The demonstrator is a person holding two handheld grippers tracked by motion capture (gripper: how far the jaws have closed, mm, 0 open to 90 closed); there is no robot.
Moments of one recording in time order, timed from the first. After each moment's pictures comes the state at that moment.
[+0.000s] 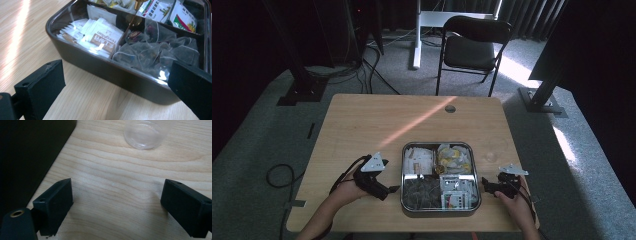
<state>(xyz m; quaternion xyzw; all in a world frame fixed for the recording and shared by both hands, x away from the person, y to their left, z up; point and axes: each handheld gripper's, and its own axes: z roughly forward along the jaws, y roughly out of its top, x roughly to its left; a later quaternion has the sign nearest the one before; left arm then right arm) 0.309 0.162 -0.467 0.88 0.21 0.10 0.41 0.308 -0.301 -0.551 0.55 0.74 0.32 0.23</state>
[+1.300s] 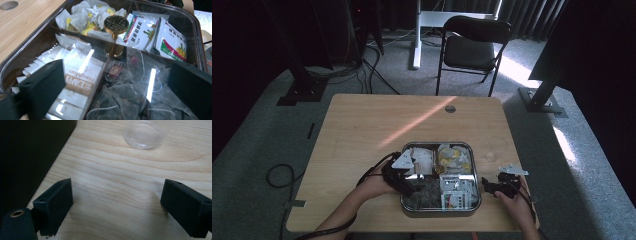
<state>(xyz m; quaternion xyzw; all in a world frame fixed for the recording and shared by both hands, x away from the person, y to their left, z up) 0.324 0.088 -0.465 0.89 0.16 0.08 0.42 0.308 -0.301 -0.551 0.55 0.74 0.32 0.23</state>
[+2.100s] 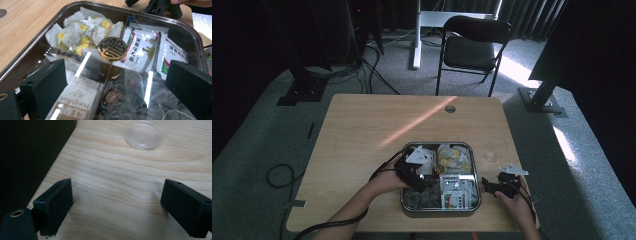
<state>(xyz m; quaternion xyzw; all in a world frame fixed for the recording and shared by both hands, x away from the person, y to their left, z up) 0.337 0.054 -0.461 0.89 0.15 0.07 0.42 0.308 -0.301 -0.551 0.55 0.74 0.32 0.23</state>
